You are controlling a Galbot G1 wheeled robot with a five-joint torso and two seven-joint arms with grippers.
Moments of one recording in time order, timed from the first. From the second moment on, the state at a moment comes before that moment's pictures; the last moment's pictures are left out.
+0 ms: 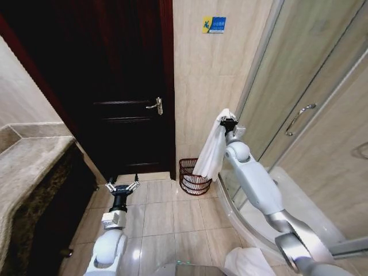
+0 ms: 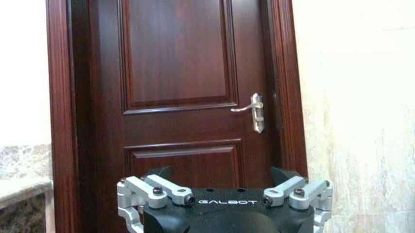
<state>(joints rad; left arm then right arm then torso) 1.60 -1.45 -0.65 -2.03 -0.07 -0.22 -0.10 -0.48 1.19 0.12 1.48 0.47 -0.08 0.36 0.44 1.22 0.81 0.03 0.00</state>
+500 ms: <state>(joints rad) 1.59 -1.44 -0.65 -2.02 -0.07 -0.22 -0.09 -0.43 1.18 0.11 1.49 0.48 -0.08 0.37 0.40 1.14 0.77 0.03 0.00</state>
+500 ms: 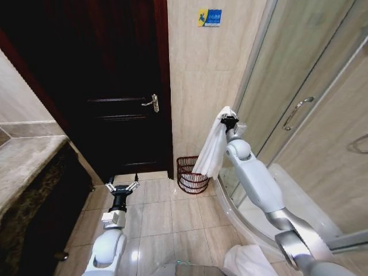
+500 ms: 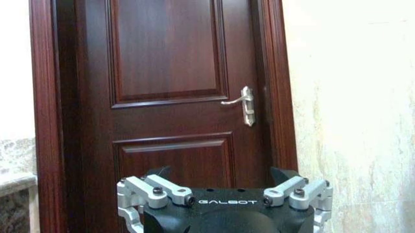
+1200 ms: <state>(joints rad) 1.60 -1.45 -0.66 -2.01 -0.07 -0.23 -0.09 -0.41 1.17 0.10 1.51 0.50 -0.09 0.36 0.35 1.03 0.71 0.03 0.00</state>
